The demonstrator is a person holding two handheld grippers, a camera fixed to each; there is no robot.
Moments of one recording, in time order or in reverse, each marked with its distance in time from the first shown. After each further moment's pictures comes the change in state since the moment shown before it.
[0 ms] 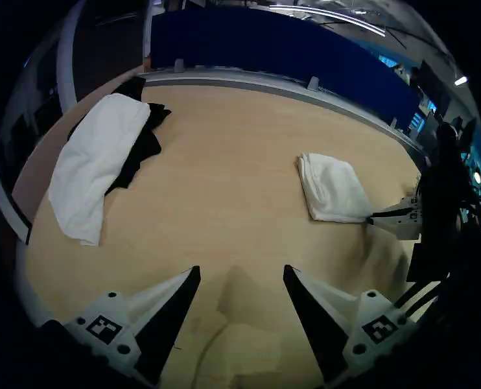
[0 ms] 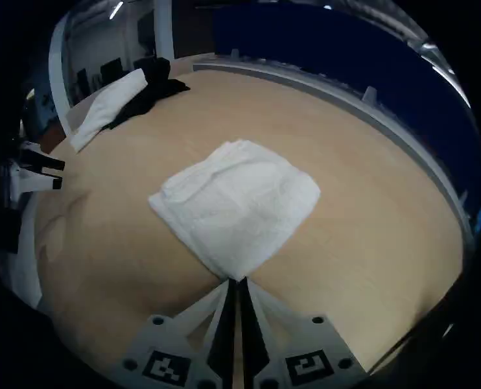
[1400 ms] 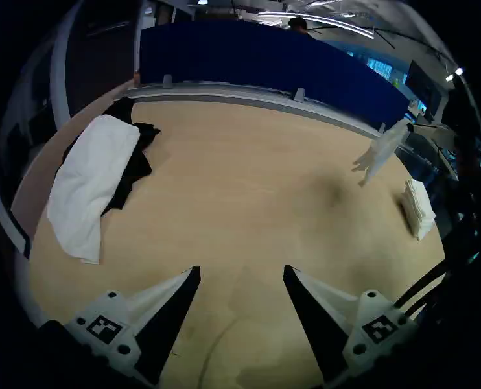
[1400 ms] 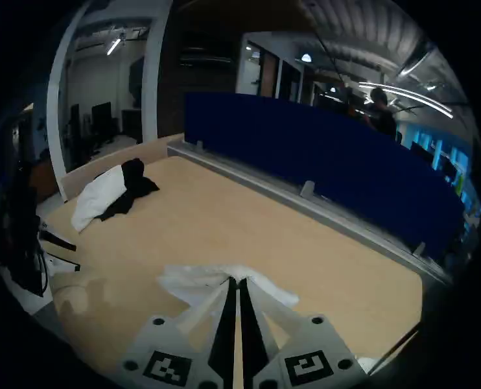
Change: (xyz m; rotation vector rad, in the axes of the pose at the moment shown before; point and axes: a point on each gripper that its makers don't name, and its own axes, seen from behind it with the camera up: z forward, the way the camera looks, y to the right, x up) left arm 0.026 0.016 -0.014 -0.042 0.054 0.036; right arm 0.158 0.113 -0.171 -0.126 0.317 -0.001
